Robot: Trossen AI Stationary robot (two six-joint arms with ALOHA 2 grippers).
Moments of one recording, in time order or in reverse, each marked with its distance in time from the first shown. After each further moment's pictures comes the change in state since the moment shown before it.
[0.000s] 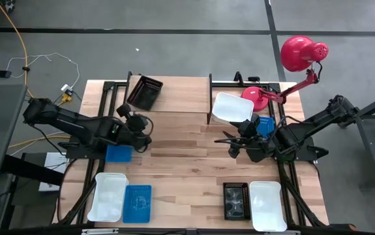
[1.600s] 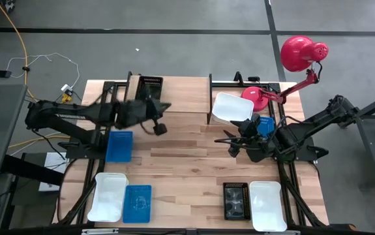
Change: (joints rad) left arm 0.231 0.077 0.271 0.499 0.348 0.594; right arm 0.000 0.000 0.000 -0.006 0.030 0.000
